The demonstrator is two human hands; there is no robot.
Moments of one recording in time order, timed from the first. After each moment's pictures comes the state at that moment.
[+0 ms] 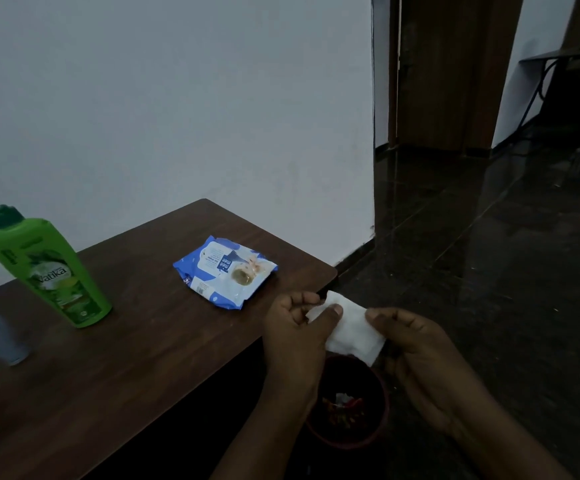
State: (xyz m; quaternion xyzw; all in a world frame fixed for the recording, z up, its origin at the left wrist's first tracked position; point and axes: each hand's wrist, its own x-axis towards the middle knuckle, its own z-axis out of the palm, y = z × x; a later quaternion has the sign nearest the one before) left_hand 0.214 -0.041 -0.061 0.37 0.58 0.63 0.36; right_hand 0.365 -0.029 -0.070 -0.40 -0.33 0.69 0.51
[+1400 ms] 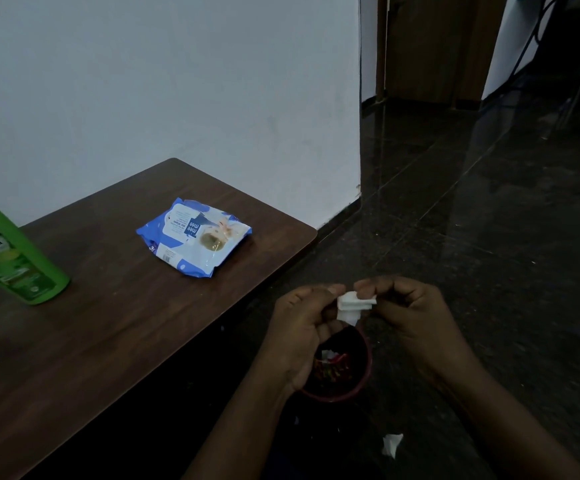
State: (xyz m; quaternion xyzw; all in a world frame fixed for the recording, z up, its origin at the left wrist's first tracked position) left_hand 0.217 -0.021 -0.113 0.31 0.49 0.53 0.62; right_hand 0.388 -0.008 -0.116 -0.40 -0.47 0.57 0.54
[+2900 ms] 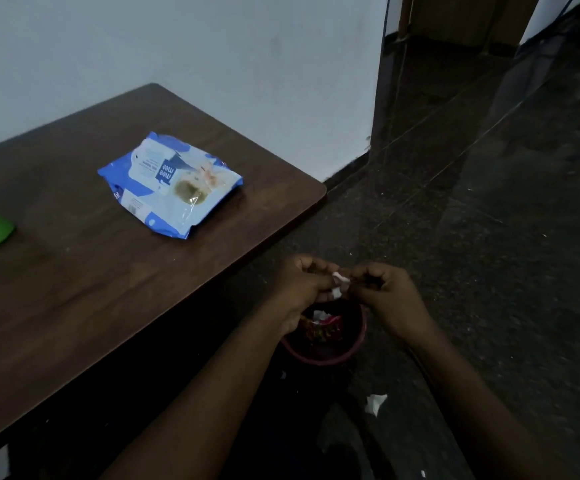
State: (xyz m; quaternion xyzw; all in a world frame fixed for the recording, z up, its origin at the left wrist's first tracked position) left_hand 0.198 0.055 -0.196 0.31 0.62 0.42 0.59; right_hand 0.366 0.062 -0.220 -0.45 -0.54 0.58 0.41
